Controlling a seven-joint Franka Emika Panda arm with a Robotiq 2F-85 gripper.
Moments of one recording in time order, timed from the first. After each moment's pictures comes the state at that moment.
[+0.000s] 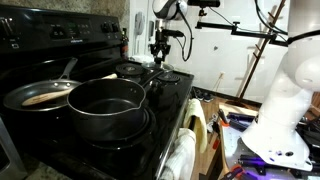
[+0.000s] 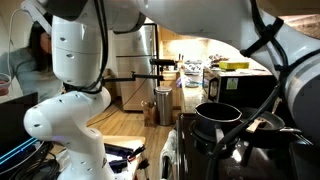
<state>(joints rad) -0.24 0.32 -0.24 -1.86 0.13 2.10 0.04</state>
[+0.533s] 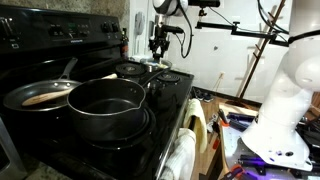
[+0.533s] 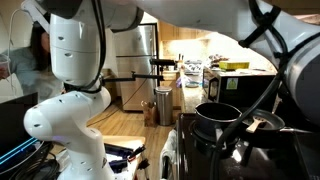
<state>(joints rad) -0.24 0.29 -0.24 -1.84 0.12 2.10 0.03</state>
